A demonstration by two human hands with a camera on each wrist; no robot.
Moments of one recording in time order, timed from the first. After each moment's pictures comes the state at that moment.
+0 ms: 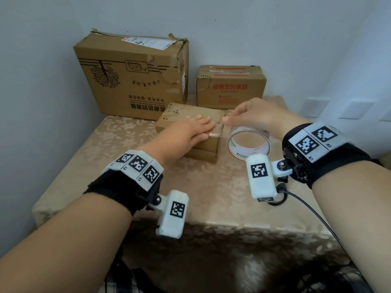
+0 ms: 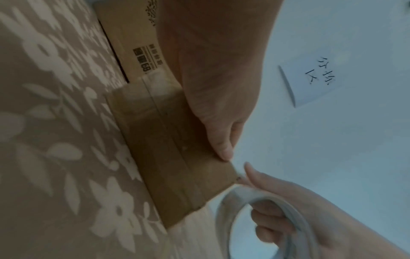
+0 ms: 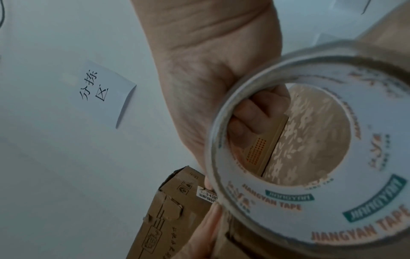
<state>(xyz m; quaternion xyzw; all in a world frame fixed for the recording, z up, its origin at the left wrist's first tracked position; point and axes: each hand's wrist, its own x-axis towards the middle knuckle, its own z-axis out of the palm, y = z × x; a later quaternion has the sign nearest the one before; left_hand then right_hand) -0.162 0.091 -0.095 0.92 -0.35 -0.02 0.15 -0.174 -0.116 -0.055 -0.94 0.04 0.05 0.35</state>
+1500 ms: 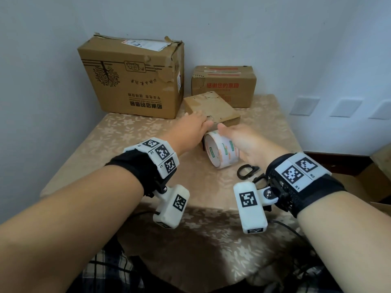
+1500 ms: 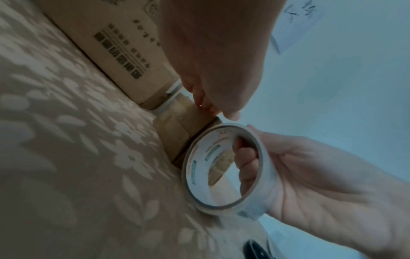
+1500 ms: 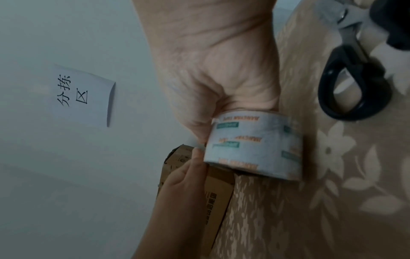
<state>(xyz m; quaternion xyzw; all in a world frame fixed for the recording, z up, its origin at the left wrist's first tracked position) -0.181 0.049 -0.092 0.96 -0.24 0.00 0.15 -0.230 -0.094 -0.090 -0.78 0.12 0.09 0.61</state>
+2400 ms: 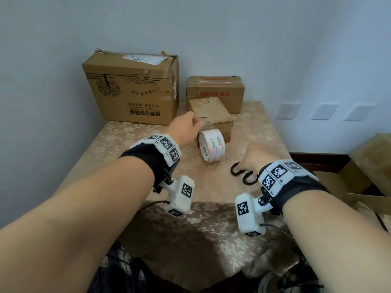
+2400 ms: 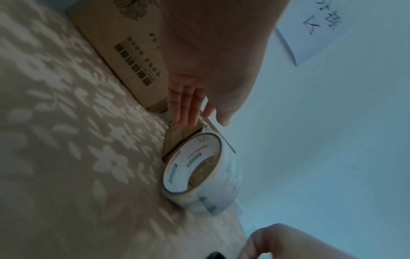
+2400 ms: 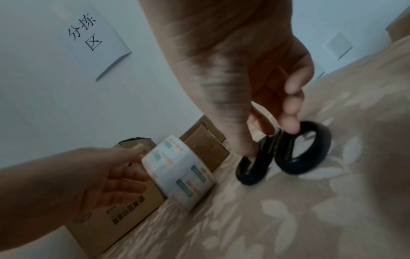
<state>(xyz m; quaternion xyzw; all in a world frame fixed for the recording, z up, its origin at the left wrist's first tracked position) -0.184 0.055 -0.075 0.95 -0.17 0.01 0.27 -0.256 -0.122 -0.093 -0.96 0.22 0.17 0.10</state>
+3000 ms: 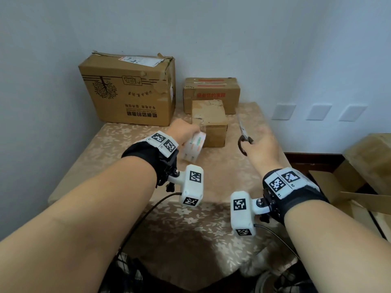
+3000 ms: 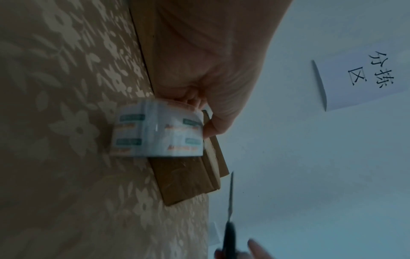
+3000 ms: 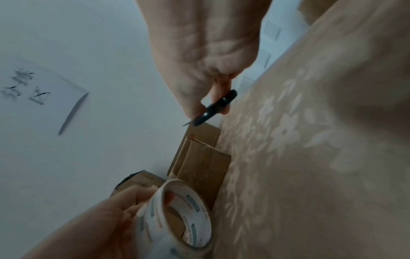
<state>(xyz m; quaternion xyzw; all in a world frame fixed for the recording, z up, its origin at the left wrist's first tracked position) -0.186 0.049 -0.075 0.85 0.00 -0.14 0.51 -0.266 -0.136 -0.106 -0.86 0.26 -0.18 0.40</state>
